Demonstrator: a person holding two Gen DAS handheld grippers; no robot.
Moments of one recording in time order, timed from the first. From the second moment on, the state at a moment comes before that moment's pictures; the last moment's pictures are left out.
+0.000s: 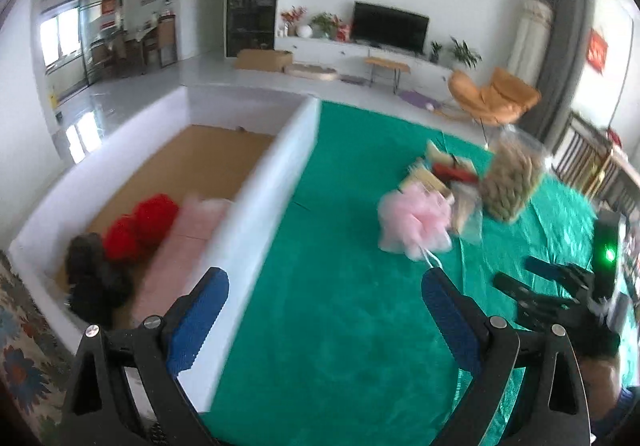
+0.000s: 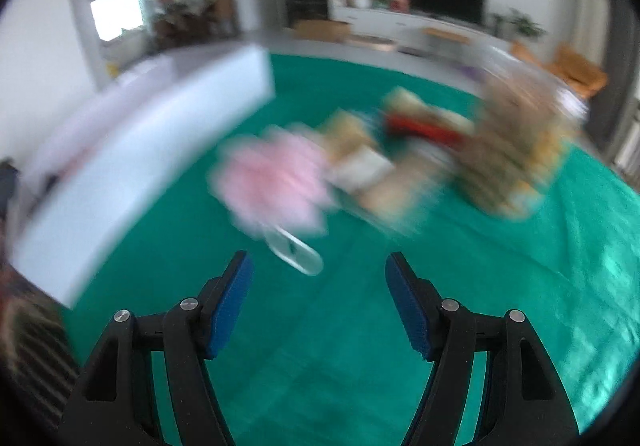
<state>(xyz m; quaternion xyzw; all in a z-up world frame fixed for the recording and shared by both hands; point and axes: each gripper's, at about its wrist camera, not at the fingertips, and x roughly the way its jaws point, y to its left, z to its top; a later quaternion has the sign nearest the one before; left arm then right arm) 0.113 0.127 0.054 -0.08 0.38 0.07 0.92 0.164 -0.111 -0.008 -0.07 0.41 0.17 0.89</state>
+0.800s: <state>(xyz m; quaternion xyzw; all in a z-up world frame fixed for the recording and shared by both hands) 0.184 0.011 -0.068 0.01 0.51 -0.04 0.86 0.126 -0.243 -0.057 -0.06 0.43 0.07 0.90</state>
